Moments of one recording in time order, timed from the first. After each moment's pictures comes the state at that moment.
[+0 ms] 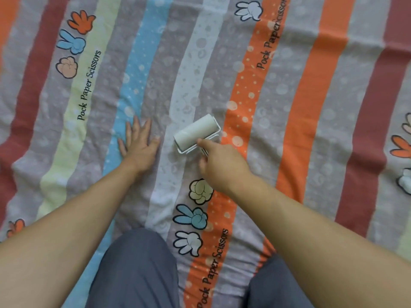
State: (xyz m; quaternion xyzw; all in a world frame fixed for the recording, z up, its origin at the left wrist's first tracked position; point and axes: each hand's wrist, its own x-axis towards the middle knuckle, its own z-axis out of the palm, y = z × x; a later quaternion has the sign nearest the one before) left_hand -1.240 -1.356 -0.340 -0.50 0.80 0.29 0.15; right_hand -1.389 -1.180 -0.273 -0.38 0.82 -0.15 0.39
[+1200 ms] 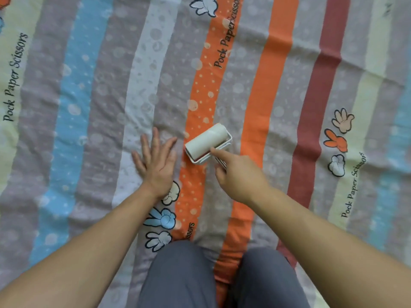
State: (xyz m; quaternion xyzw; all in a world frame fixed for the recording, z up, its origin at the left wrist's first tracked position) left_hand -1.295 -1.236 -0.348 -0.42 0.81 0.40 0.10; right_hand -1.437 -1.094 -0.261 -0.32 0.87 -0.07 0.37
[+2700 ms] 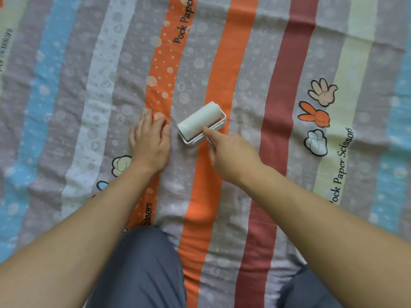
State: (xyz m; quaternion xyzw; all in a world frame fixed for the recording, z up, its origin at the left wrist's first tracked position) left_hand -1.355 -1.150 -0.340 -0.44 0.86 0.27 0.03; right_hand -1.482 -0.994 -0.281 -0.39 0.86 -0.09 0.33
